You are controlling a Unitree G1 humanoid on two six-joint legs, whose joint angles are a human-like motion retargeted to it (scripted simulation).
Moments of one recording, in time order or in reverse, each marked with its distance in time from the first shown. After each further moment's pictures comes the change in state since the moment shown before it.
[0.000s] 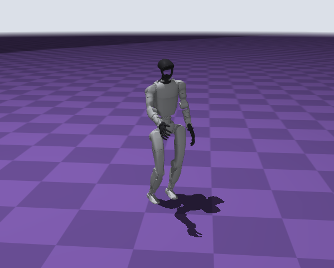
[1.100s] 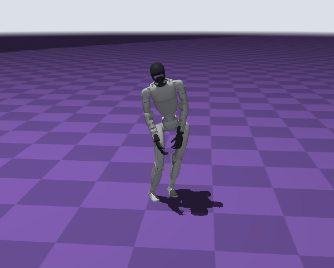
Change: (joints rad) left arm -0.395 -0.154 -0.400 -0.101 -0.009 -0.061 -0.036; right arm 0.137 0.199 0.255 0.284 0.443 0.001 0.525; waist -0.110 0.166 0.107; left_leg 0.070 -0.067 0.139 -0.542 0.256 -0.006; right_leg -0.245 0.011 0.223 -0.075 0.104 0.127
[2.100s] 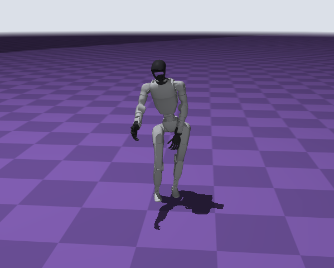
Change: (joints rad) left arm 0.119 0.066 -0.046 0.058 0.038 0.013 0.049; right arm -0.349 -0.169 -0.222 -0.191 0.224 -0.077 -0.109; waist 0.045 -0.180 0.011; left_leg 0.126 0.014 0.108 0.002 0.027 0.085; right_leg 0.083 0.085 0.044 -0.040 0.031 0.058
